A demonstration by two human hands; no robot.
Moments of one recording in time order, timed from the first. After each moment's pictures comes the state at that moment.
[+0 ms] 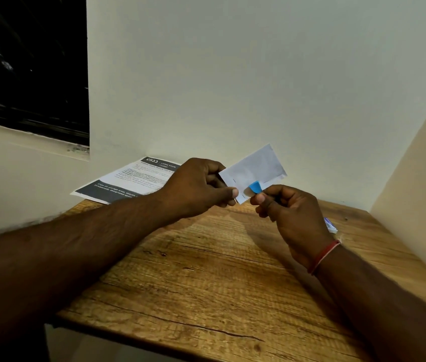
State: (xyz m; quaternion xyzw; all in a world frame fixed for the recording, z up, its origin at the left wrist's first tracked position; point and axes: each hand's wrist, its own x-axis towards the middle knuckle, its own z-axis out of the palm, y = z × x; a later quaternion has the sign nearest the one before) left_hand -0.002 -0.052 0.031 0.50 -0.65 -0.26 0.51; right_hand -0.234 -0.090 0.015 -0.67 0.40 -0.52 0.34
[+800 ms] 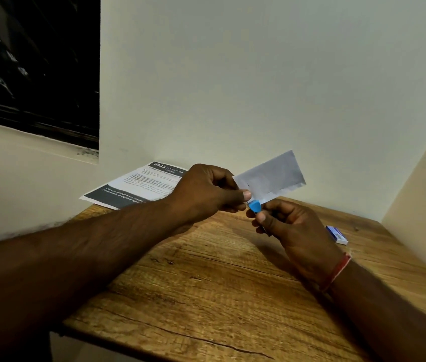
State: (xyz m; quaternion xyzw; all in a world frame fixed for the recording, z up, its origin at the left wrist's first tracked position) left_hand -0.006 -0.047 0.037 0.48 -0.59 -0.33 0.56; right_hand -0.236 -0.076 0.021 -0.72 0.37 -0.42 0.40
